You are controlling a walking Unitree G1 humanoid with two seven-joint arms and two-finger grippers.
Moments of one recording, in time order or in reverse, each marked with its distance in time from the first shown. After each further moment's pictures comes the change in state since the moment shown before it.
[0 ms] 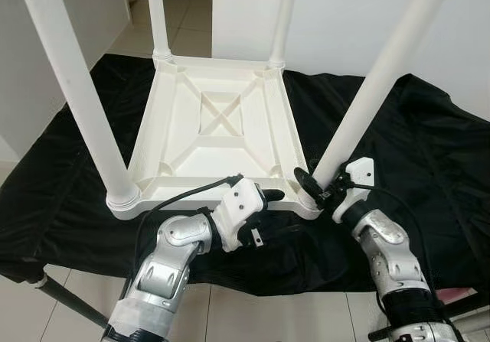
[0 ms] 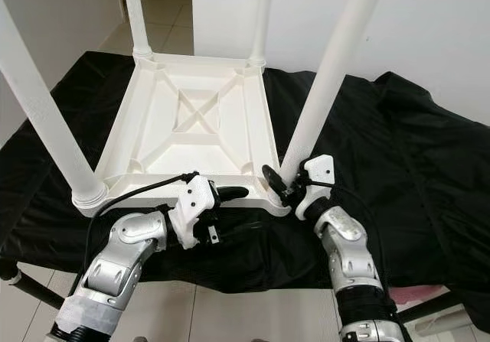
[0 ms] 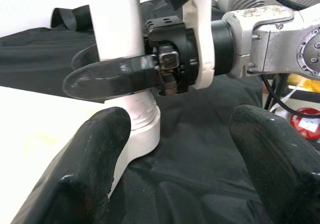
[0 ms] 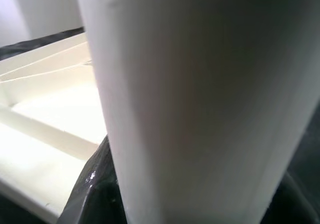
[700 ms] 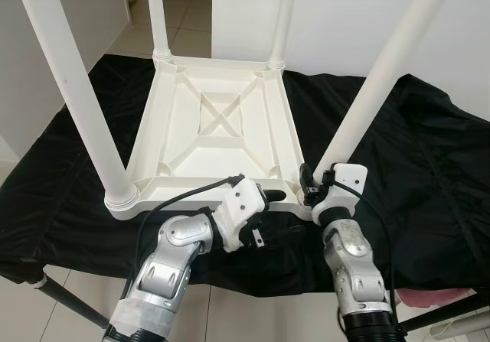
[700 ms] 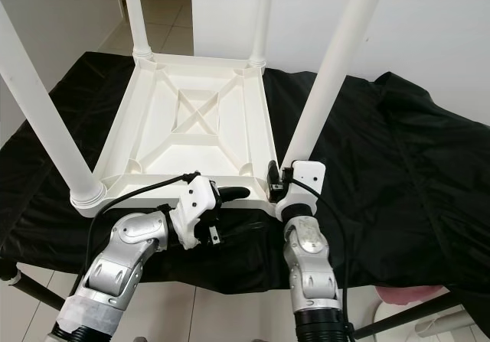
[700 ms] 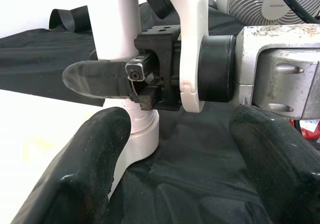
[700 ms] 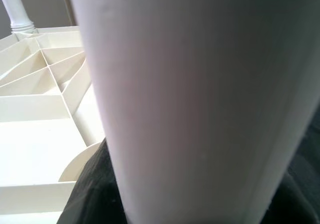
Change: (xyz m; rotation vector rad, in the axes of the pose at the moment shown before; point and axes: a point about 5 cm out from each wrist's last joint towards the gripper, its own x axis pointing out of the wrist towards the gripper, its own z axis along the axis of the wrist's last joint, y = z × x) left arm 0.002 -0.001 0.000 -0.001 -0.001 -0.004; right arm 0.005 0.033 0.001 0.096 0.003 -0.517
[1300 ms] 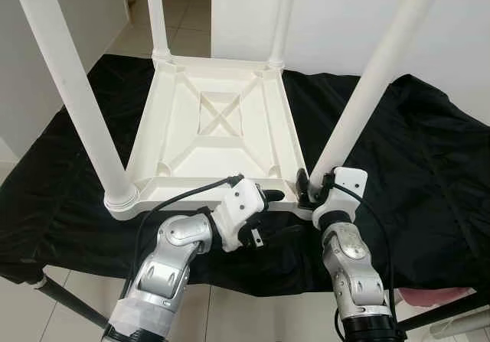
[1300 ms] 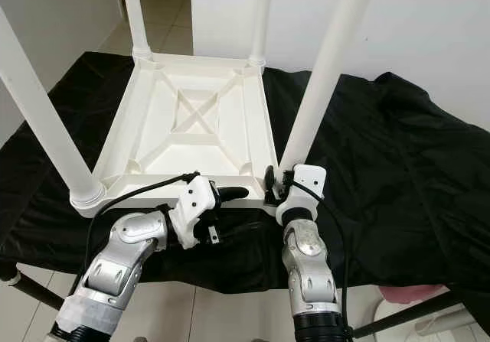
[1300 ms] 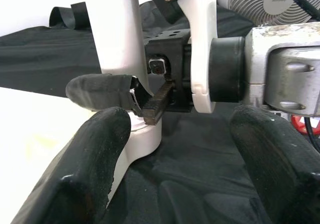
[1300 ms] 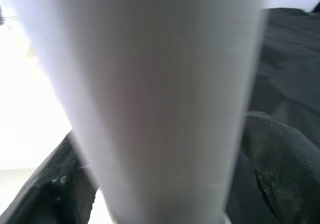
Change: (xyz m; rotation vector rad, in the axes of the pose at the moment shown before) left arm -0.001 0.002 0.000 0.021 0.018 0.005; right arm -0.006 -0.001 -0.004 0.020 0.035 0.037
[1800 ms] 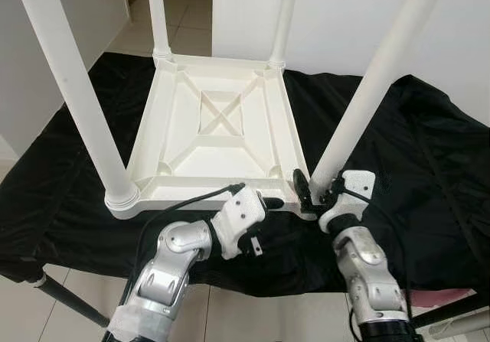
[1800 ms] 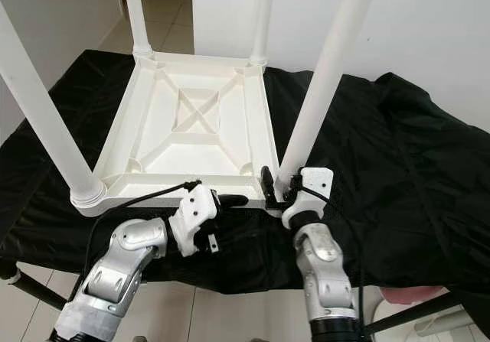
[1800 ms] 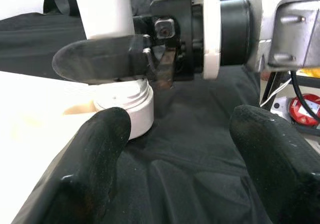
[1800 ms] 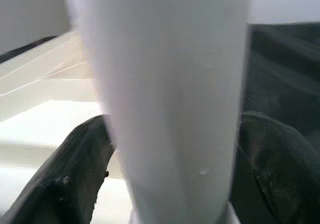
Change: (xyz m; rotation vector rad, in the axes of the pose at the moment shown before) left arm -0.003 -0.009 -0.010 0.000 0.039 -0.010; right arm -0.006 -0.026 0.004 -0.030 -0.036 0.265
